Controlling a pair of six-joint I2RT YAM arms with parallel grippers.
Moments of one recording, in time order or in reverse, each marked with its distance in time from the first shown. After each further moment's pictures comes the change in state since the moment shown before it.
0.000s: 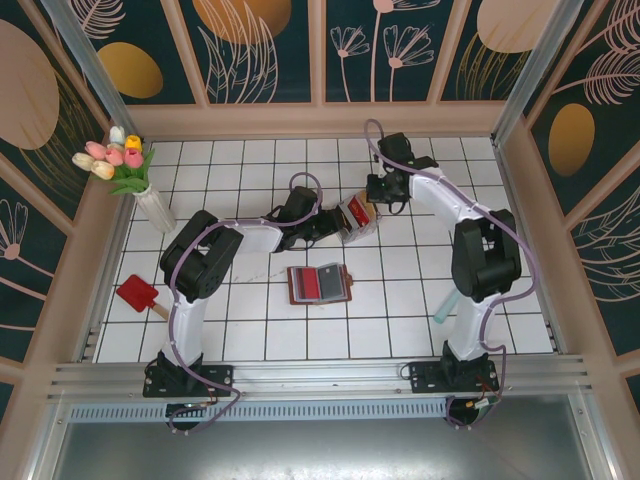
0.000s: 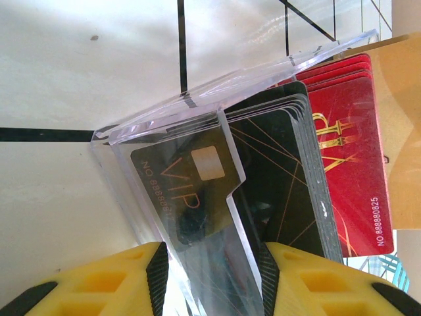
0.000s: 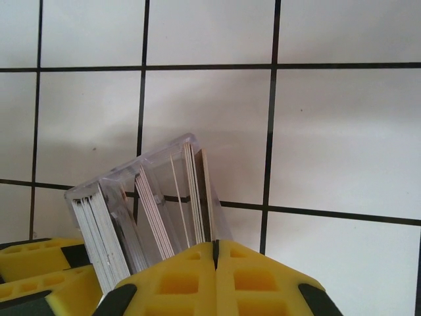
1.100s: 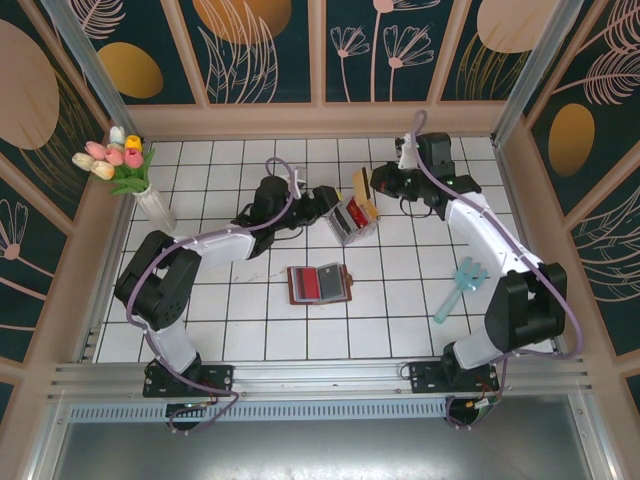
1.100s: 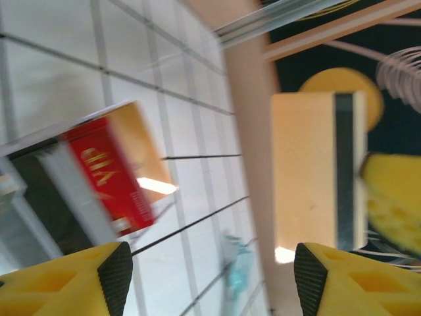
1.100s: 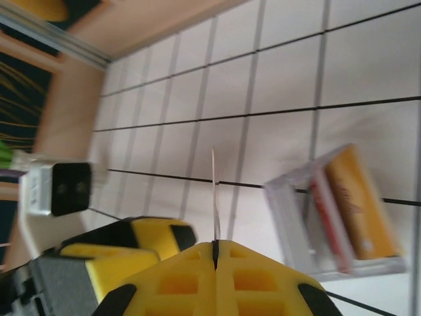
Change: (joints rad) left arm 0.055 -0.311 -0.191 0.302 0.171 -0.169; right arm -0.069 -0.387 -0.258 0.275 -0.441 0.246
